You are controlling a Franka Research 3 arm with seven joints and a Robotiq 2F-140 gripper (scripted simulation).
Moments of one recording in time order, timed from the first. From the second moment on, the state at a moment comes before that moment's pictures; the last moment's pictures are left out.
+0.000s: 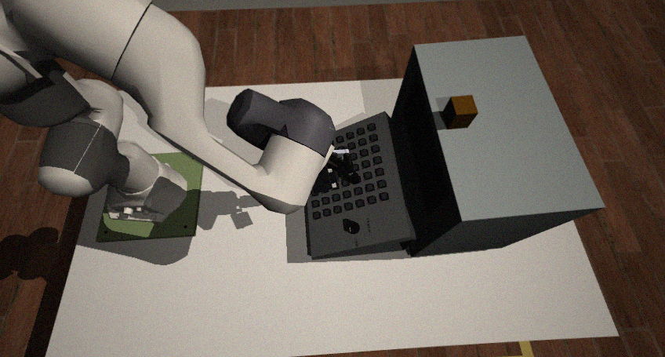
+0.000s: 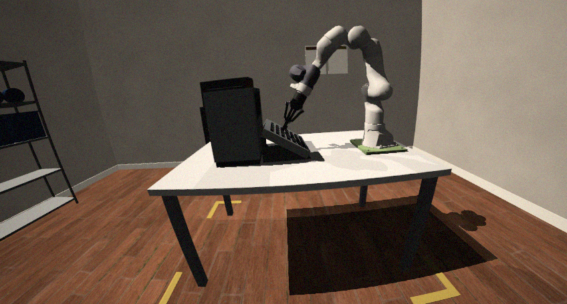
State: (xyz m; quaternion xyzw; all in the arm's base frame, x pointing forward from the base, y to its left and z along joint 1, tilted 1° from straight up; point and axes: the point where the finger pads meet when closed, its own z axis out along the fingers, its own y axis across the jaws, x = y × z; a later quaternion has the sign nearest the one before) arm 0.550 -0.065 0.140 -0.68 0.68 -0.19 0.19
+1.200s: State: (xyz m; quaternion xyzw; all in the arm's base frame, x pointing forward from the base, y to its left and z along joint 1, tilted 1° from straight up) arm 0.549 -0.066 0.148 -0.68 0.68 -0.19 0.19
